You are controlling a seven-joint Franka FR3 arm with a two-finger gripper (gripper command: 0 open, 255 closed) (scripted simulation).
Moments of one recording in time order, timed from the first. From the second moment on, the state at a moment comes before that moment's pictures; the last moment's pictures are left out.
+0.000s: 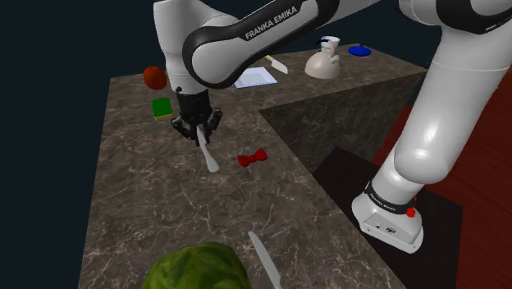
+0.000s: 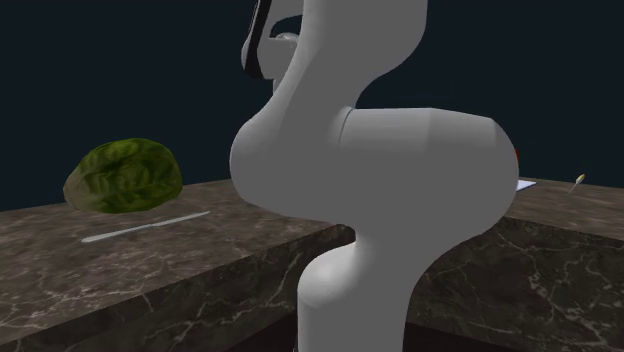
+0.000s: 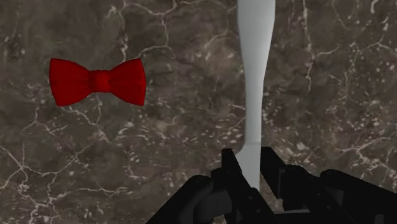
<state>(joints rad) 0.00 0.15 0.61 -1.92 -0.09 2.05 1.01</state>
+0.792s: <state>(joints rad) -0.18 0.00 0.48 -2.08 0.01 2.07 0.67</state>
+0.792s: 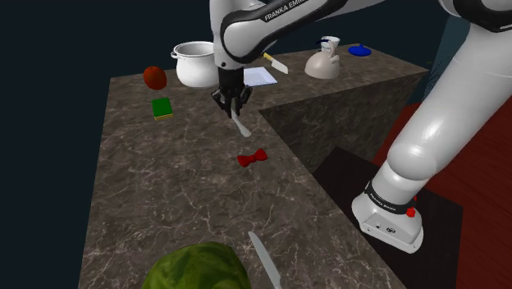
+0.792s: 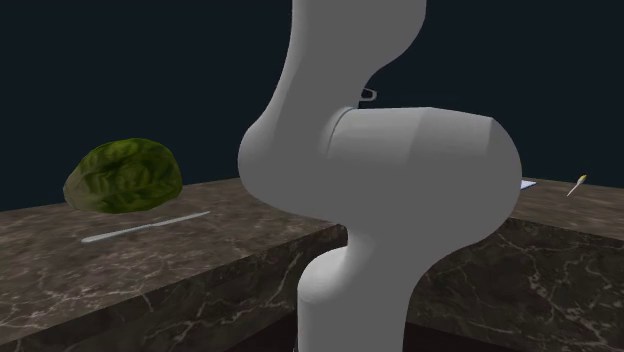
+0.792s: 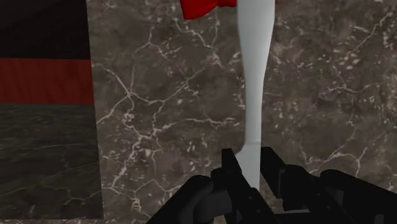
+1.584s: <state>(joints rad) -0.32 0.01 0.33 -2.06 0.00 2.07 0.38</state>
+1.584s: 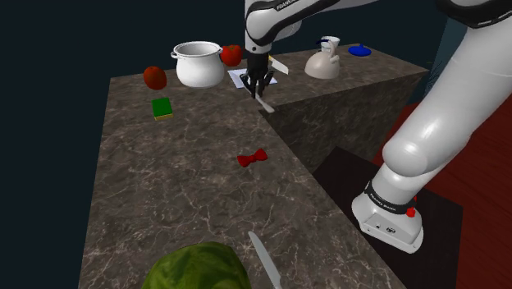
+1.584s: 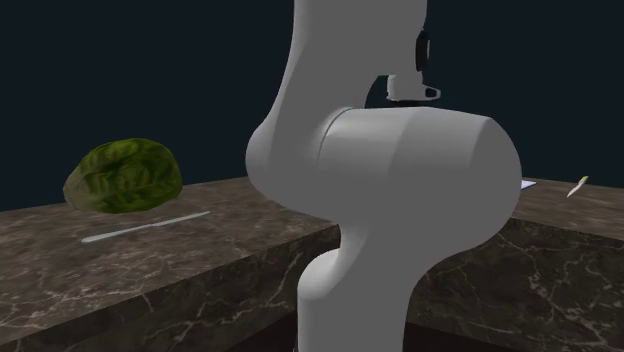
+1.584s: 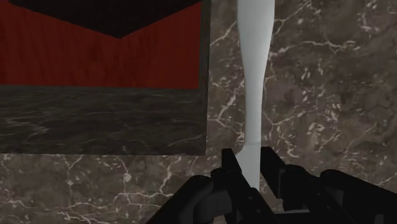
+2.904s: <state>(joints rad) -0.53 0.29 0.15 -1.69 -0.04 1.97 0.00</state>
